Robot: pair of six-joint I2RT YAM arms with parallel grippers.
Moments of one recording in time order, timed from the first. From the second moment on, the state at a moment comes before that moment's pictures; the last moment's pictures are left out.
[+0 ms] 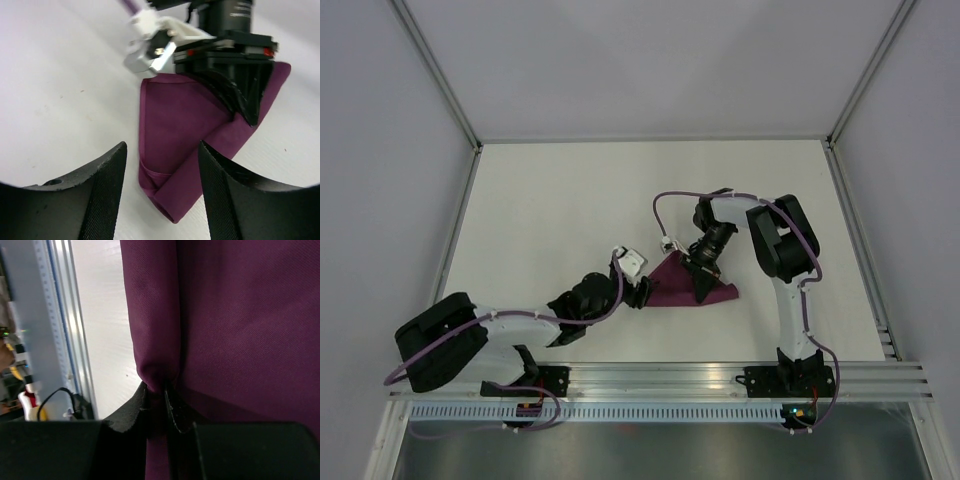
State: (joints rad) left arm -0.94 1.28 0.32 0.75 -0.18 -0.10; right arm 0.41 2.20 1.45 -1.31 -0.77 -1.12
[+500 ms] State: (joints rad) left arm -1.27 1.61 0.45 0.79 -0.26 0.29; right arm 0.40 2.27 1.46 -1.42 -0.76 -1.08
